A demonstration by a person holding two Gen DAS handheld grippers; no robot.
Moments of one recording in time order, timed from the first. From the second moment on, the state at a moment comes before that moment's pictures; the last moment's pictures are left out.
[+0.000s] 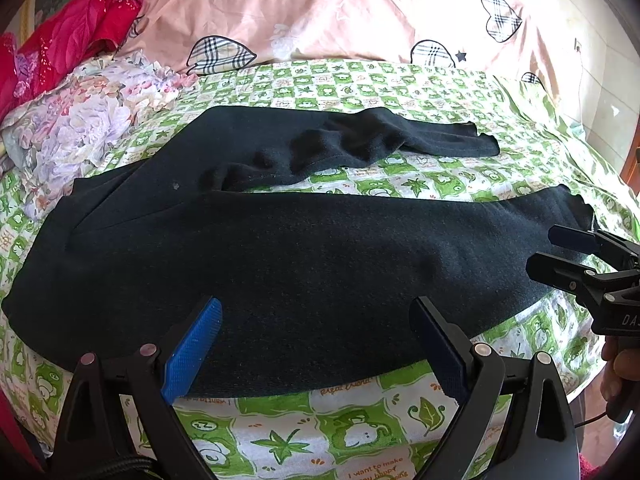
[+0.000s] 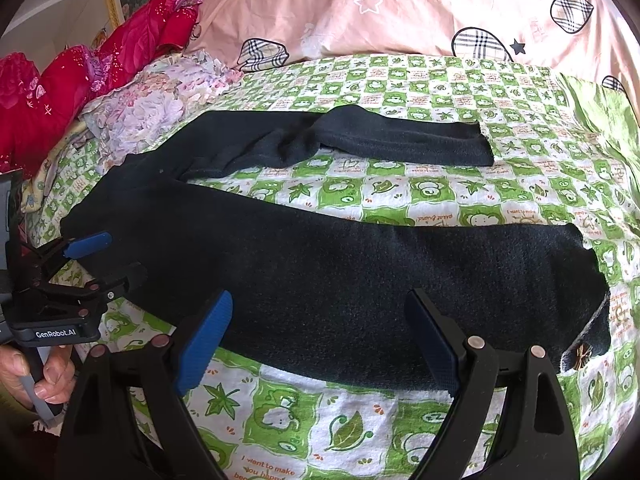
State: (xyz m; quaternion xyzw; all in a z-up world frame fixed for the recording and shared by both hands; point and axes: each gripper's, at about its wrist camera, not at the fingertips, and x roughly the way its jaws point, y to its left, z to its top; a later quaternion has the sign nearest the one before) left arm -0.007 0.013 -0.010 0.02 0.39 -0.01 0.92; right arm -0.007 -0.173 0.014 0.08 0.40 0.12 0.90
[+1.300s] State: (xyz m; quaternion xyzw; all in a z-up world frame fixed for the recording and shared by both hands) left arm 0.061 0.026 0.014 0.04 0.41 -0.07 0.91; right arm 0.044 -0.204 0.033 0.12 0.40 0.12 0.90
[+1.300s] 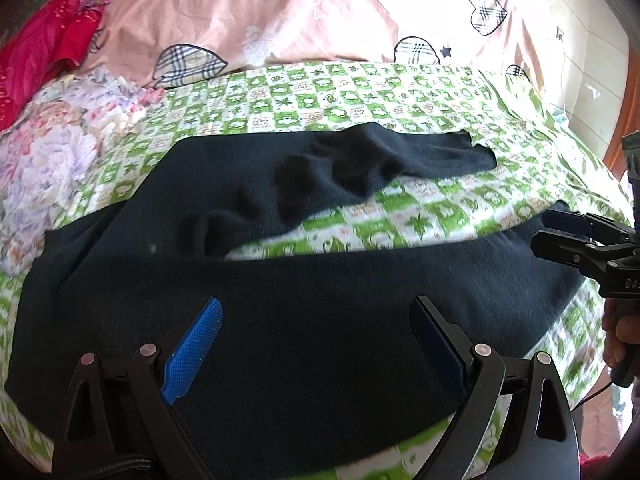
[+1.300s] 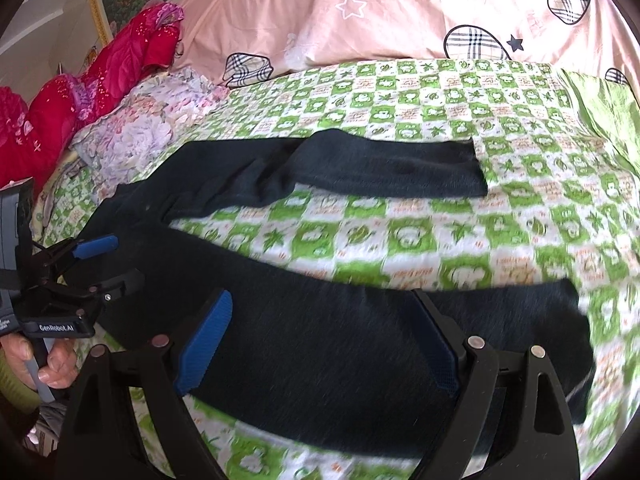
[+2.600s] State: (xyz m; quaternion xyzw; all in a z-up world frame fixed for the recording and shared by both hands) left arm 0.346 0.031 -0.027 0.13 0.57 -0.20 0.79; right arm 0.265 -0.324 -0.024 0.16 0.49 0.11 0.85
